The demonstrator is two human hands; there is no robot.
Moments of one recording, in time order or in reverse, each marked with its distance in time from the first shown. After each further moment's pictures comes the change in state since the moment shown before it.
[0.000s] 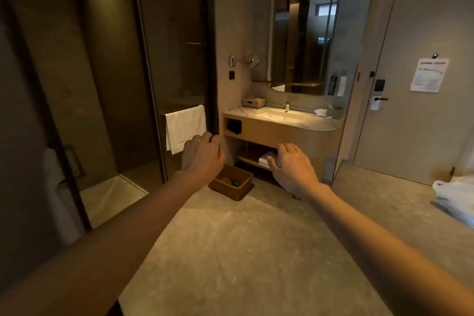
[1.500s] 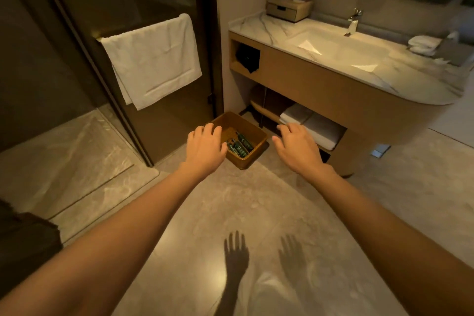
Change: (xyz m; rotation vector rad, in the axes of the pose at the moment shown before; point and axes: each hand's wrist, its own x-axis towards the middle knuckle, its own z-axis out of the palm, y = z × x) left_hand 0.515 -0.126 0.598 0.002 -0.417 -0.192; right_hand 0.647 0.270 0.416 -0.044 -0.296 -0.077
